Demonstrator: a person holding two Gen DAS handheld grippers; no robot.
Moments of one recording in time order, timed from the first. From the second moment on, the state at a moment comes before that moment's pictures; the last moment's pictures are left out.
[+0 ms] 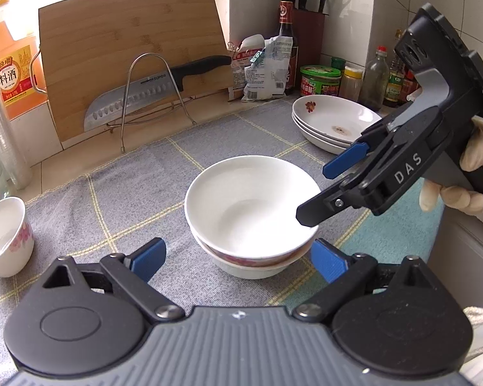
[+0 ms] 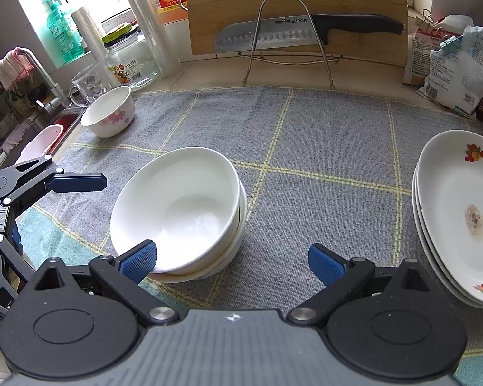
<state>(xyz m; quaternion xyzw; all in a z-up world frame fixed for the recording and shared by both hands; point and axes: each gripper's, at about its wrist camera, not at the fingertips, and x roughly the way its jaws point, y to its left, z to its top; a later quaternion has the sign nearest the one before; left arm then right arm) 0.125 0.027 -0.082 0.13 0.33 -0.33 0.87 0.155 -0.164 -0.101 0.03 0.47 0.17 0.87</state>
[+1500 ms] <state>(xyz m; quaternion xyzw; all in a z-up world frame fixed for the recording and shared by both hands) 0.240 0.219 -0.127 0.09 0.33 -0.15 0.93 0.256 0.053 -0.077 -0.04 0.45 0.23 0.86</state>
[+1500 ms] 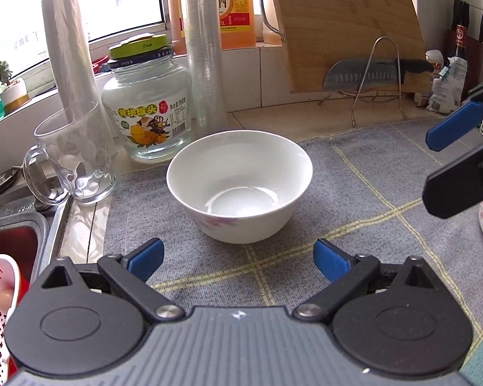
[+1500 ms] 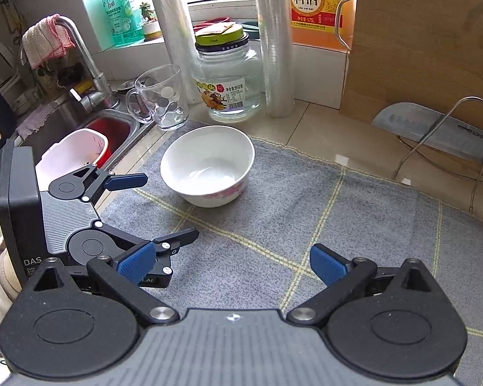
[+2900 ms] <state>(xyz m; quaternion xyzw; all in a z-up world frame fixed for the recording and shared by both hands) 0.272 0.228 -0.127 0.10 0.30 -0.21 0.93 0.392 0.121 -0.119 -0.07 0.48 0.31 0.82</state>
